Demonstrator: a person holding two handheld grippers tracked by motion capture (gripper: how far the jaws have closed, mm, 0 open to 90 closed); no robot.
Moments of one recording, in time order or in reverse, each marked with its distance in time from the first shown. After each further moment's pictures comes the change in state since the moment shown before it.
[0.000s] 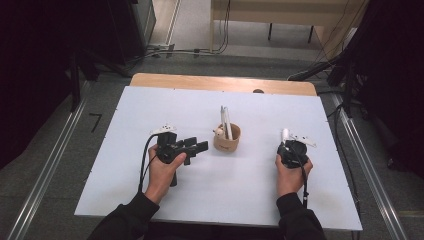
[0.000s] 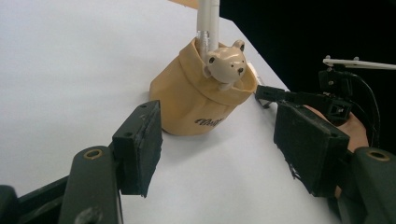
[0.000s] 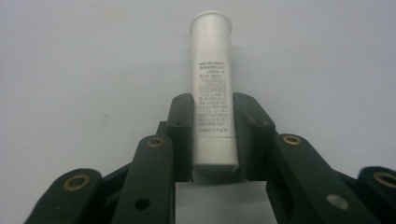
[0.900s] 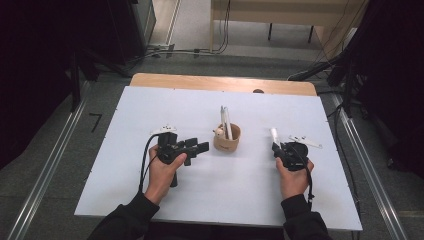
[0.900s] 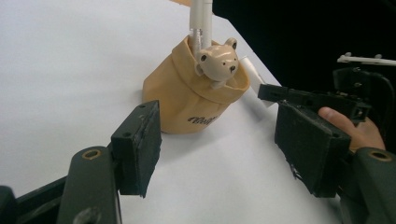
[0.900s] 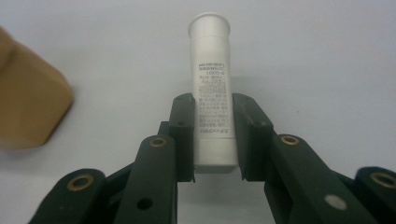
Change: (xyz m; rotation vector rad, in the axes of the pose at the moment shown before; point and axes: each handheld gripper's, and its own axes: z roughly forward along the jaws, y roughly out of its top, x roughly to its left) left arm -0.003 0.000 0.000 0.005 -0.019 -0.008; right arm 0.000 0.004 -0.030 -0.002 0.284 -0.064
